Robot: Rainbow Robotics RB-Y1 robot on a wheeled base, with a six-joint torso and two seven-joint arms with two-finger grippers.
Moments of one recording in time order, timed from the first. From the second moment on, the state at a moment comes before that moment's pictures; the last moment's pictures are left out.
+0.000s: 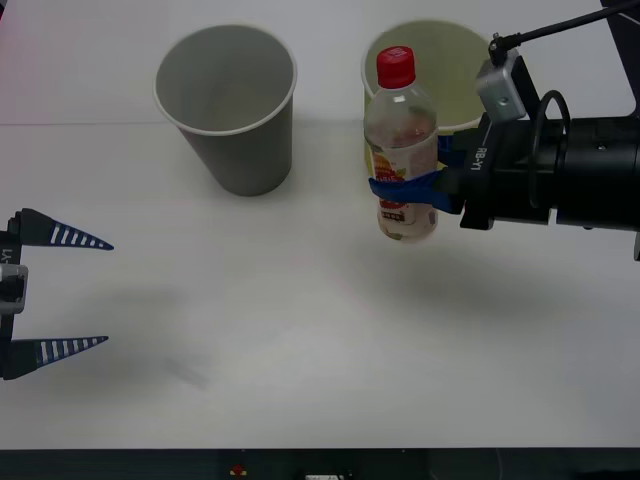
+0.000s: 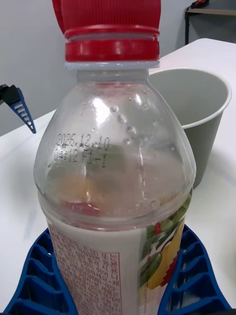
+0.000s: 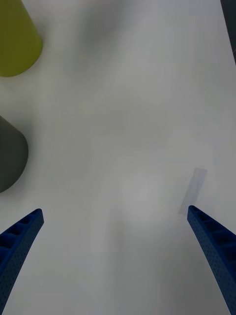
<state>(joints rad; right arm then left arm) -0.33 -0.85 0.11 -2.14 1.57 -0.93 -1.04 0.26 1.13 0.26 -2.01 -1.31 -1.13 -0.09</state>
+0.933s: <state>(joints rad) -0.95 -0.63 0.28 -1.76 1.77 -1.13 -1.30 0.26 1.13 0.26 -2.01 -1.31 -1.13 -0.09</state>
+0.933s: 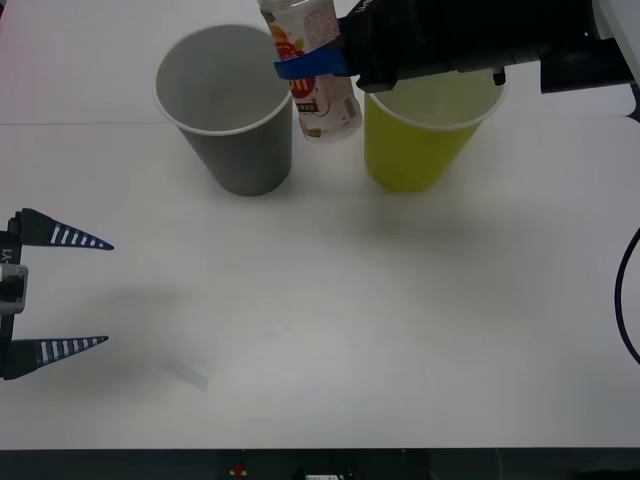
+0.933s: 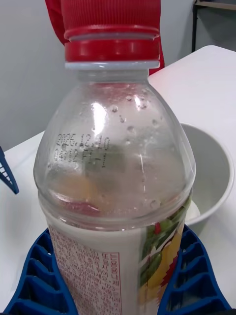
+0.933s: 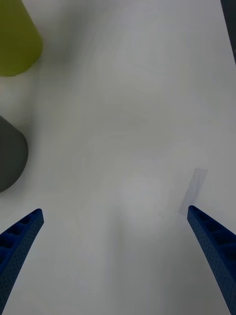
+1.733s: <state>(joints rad) -1.36 -0.28 0.33 -1.07 2.05 -1.10 -1.22 0.26 1.13 0.26 -2.01 -1.31 -1.13 -0.09</state>
